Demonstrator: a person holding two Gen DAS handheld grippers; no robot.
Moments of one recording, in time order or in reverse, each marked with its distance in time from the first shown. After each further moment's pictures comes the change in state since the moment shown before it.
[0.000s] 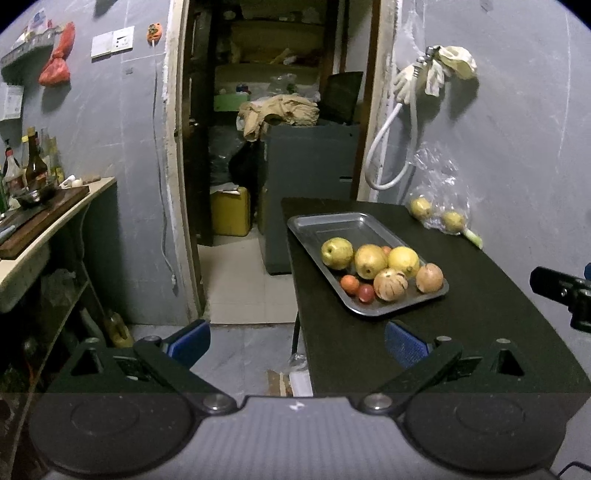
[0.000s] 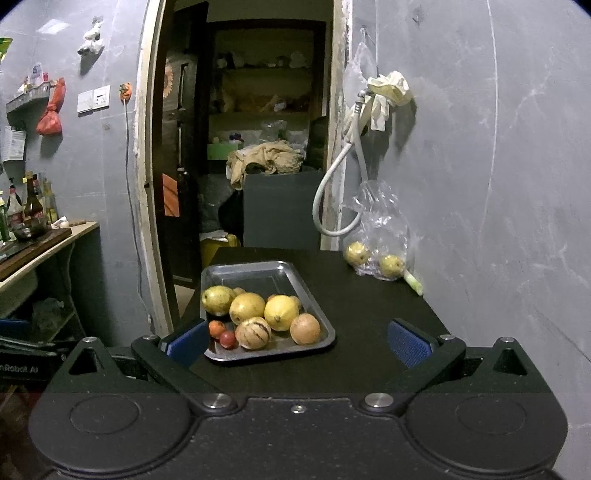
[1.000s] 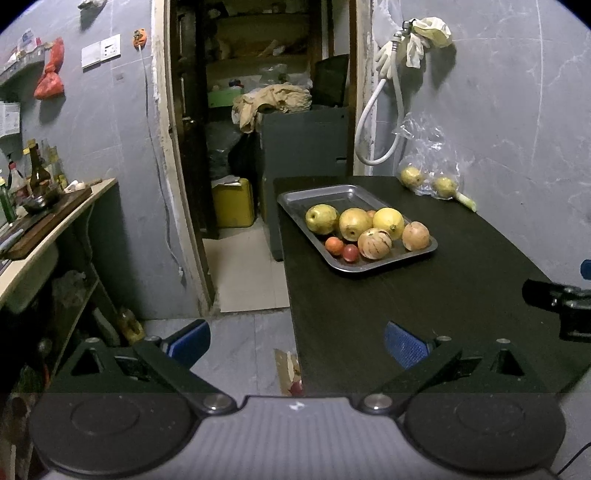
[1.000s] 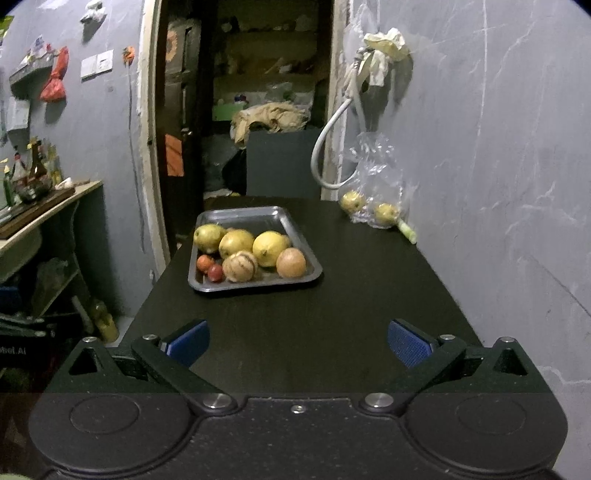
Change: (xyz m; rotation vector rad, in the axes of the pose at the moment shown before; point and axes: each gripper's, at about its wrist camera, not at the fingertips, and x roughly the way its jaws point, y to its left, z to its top) left arm -0.017 -0.034 -0.037 0.073 0.033 0.041; right arm -0.011 -0.032 -0.046 -0.029 0.129 0.034
